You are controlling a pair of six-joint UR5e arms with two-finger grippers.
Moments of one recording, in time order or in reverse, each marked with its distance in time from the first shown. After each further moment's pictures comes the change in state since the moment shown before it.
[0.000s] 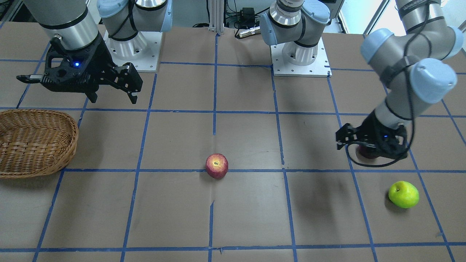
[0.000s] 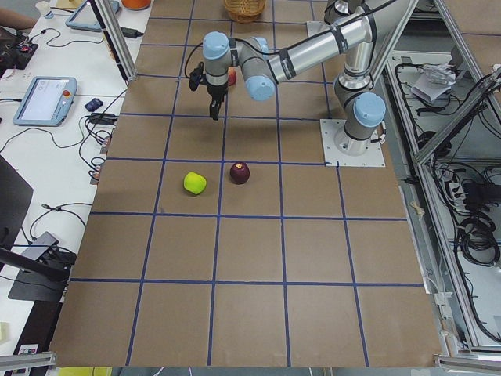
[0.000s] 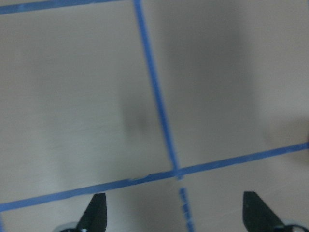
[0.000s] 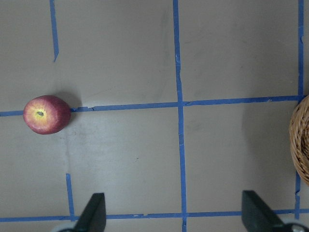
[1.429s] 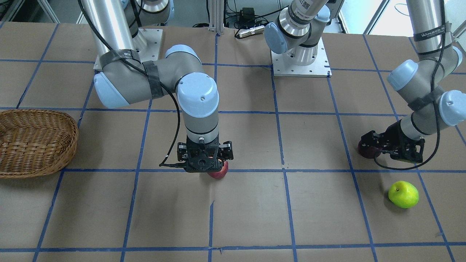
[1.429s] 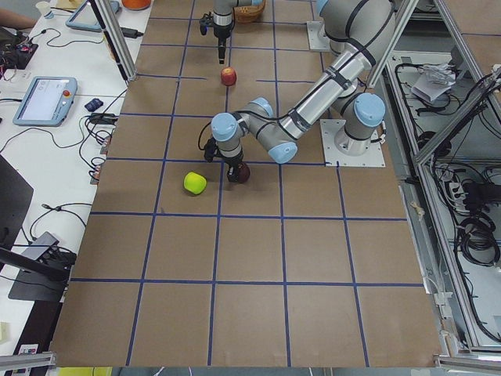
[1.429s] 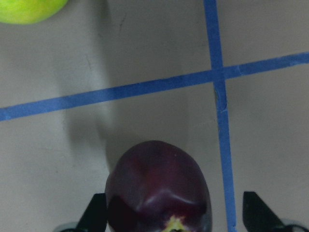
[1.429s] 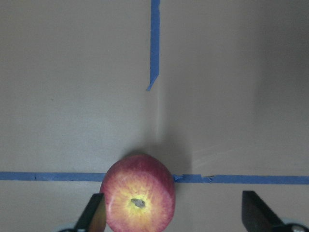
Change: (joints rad) left arm 0.211 -0.155 -0.090 0.118 0.028 0.157; right arm 0.355 0.473 -0.005 -0.491 -0.054 0.283
